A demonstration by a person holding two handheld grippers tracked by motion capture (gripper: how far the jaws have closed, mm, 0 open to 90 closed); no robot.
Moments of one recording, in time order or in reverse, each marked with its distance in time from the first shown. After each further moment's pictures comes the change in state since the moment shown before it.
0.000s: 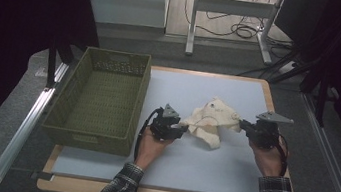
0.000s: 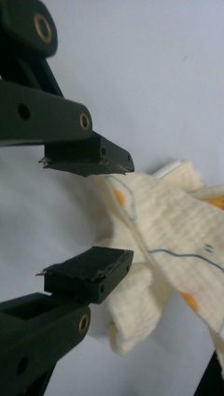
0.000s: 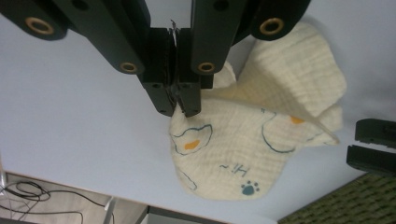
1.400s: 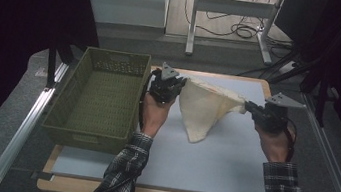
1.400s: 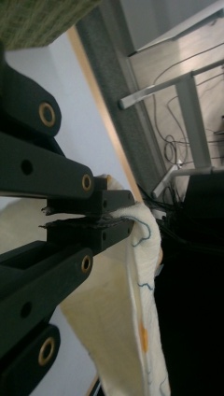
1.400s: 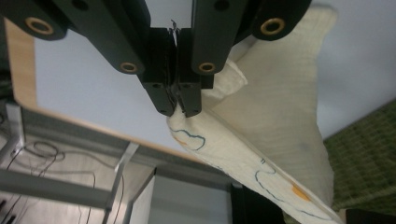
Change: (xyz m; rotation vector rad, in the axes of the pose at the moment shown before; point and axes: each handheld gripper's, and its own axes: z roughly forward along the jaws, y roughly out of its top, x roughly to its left) left arm 0.014 0.113 -0.066 -0.235 0.204 0.046; right arm -0.003 0.056 -0.023 -0.138 -0.006 -0.040
